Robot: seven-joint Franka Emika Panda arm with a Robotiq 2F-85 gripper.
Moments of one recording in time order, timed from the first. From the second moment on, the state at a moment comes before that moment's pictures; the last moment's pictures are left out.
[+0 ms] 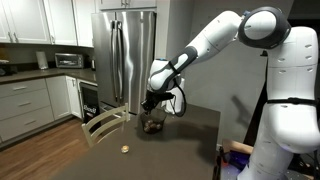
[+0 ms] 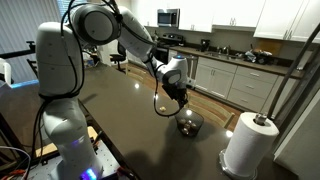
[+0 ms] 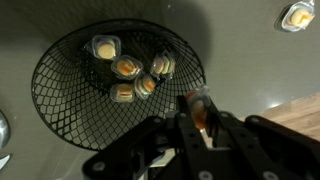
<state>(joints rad) -0.04 0.23 -0.11 -2.19 0.08 2.63 0.19</state>
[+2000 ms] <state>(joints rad) -0.02 0.23 0.03 -2.19 0.10 2.55 0.05</state>
